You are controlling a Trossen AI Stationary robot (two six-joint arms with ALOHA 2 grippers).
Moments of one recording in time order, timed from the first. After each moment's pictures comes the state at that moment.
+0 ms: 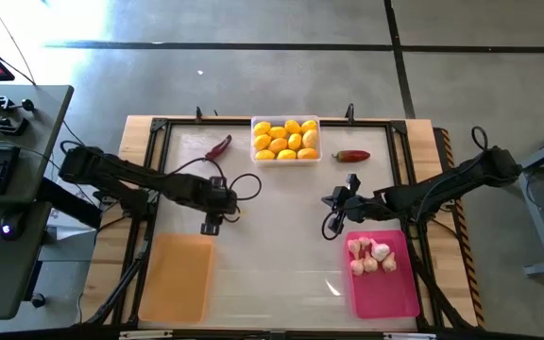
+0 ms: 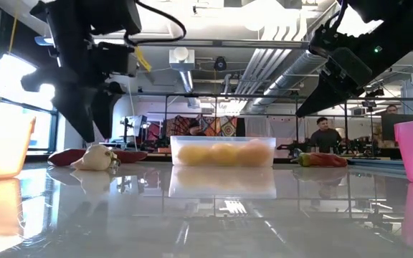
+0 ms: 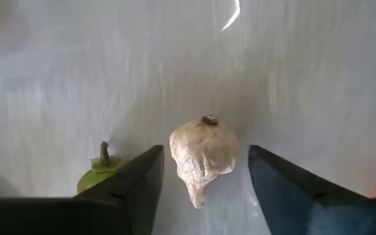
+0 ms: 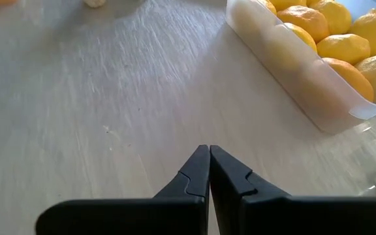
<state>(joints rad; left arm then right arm) -0.10 1.43 0.83 -0.69 -0.18 0.06 0.24 1.18 0.51 -0.09 0.54 0.37</state>
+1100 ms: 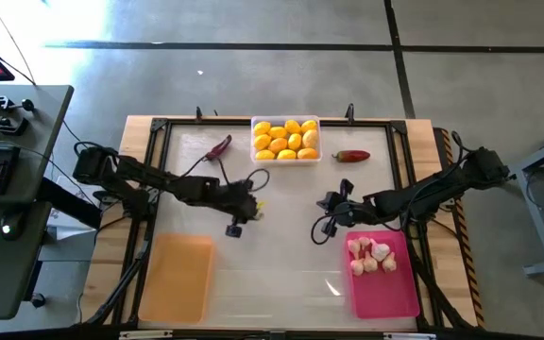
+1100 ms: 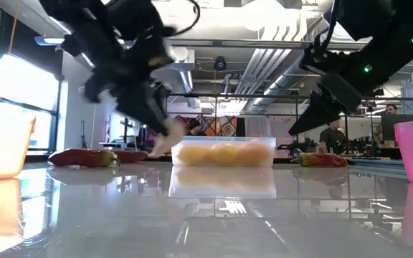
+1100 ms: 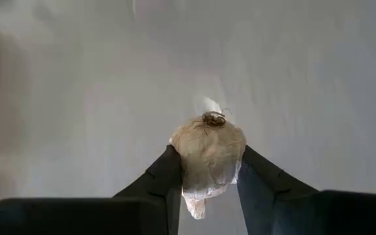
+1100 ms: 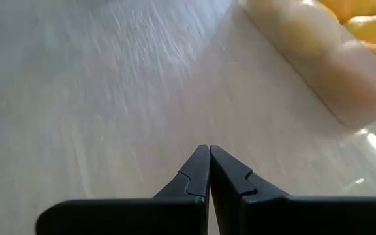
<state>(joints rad) -0.04 1.56 0.76 -0.06 -0.02 0.23 0.24 1.35 0.51 0.02 0.55 0.36</state>
